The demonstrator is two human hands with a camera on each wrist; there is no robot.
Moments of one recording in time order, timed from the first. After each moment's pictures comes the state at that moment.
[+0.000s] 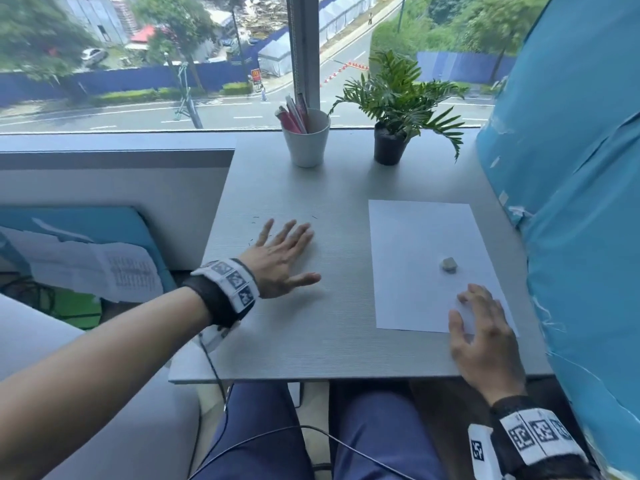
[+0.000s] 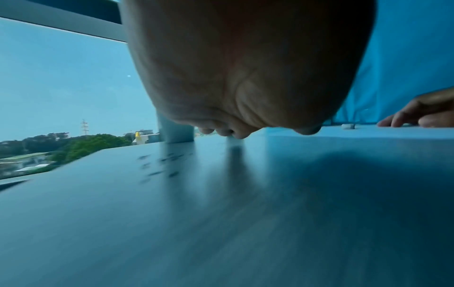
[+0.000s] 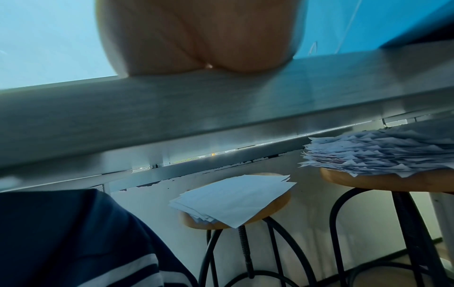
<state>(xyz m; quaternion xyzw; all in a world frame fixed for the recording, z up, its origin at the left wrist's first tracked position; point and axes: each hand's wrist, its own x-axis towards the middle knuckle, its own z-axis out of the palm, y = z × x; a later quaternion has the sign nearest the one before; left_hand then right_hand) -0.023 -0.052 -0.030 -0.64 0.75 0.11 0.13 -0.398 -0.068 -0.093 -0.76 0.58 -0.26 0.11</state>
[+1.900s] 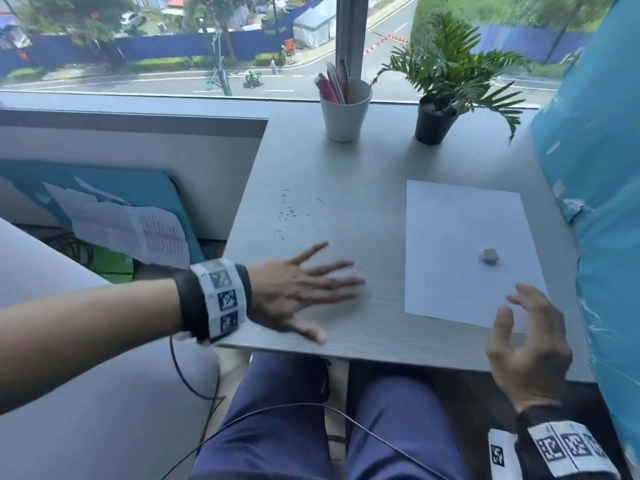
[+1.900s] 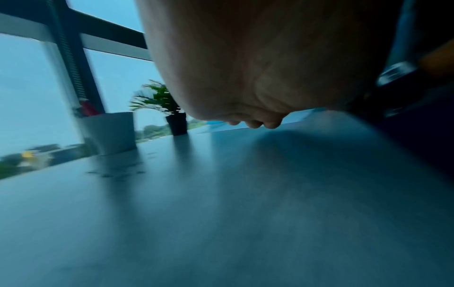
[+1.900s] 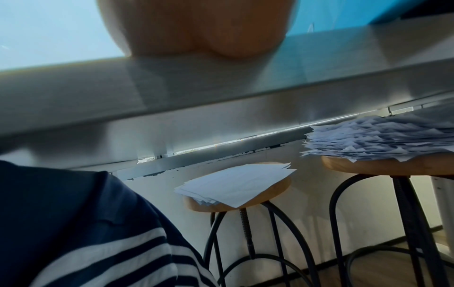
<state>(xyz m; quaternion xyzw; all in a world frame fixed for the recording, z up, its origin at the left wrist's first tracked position) -0.030 0.016 -0.027 -0.38 0.91 0.04 0.14 -0.396 -0.060 -0.095 -0.74 0.52 -0.42 0.03</state>
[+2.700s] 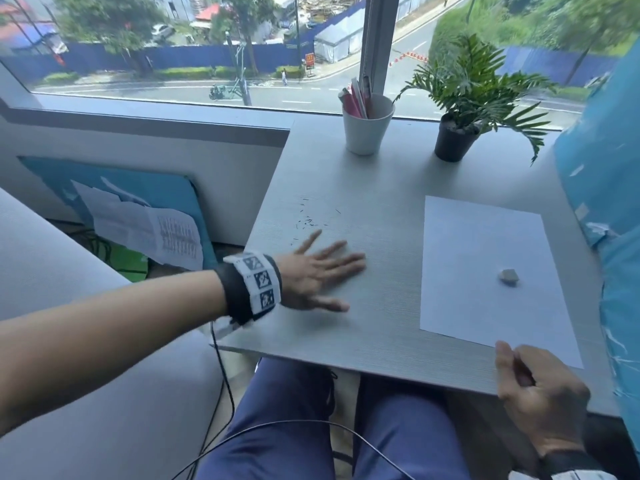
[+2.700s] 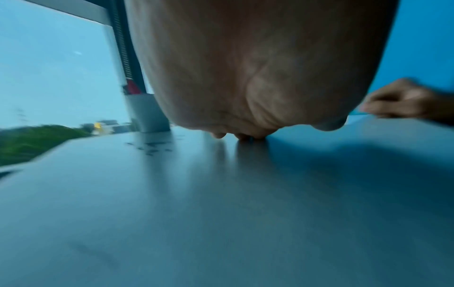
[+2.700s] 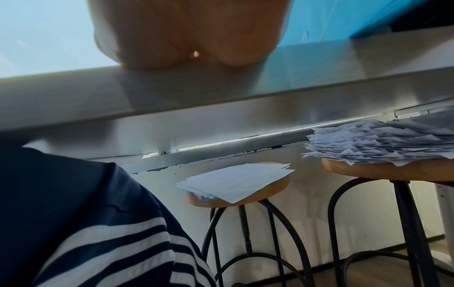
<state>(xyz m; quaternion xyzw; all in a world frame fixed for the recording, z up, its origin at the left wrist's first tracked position) -0.017 -0.013 -0.042 -0.54 0.82 0.11 0.17 -0.393 -0.041 -0.086 -0.77 0.53 -0.34 0.01</state>
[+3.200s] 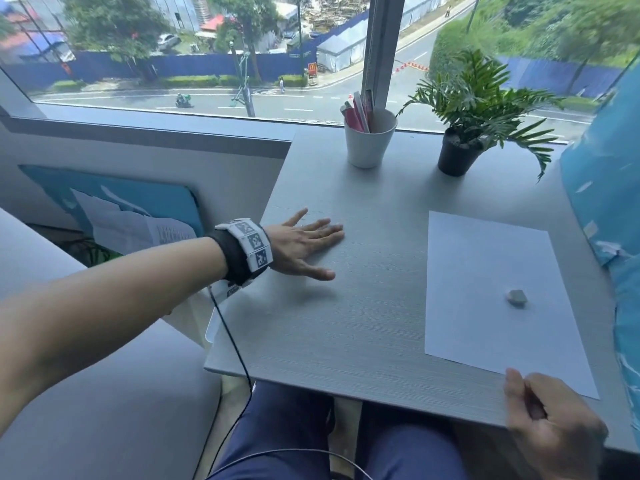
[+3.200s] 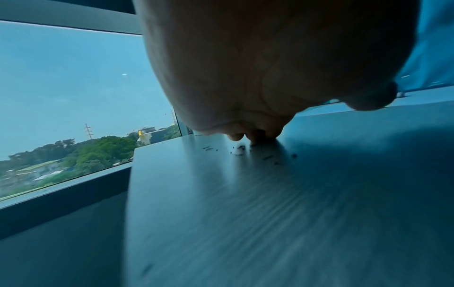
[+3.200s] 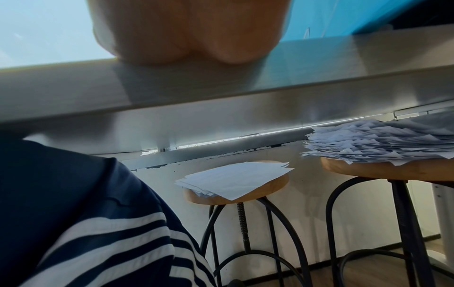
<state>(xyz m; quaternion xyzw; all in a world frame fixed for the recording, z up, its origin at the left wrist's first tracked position) 0.047 -0.073 -0.032 -0.58 0.78 0.15 0.18 -0.388 -0.041 -0.086 -0.76 0.54 -0.37 0.00</state>
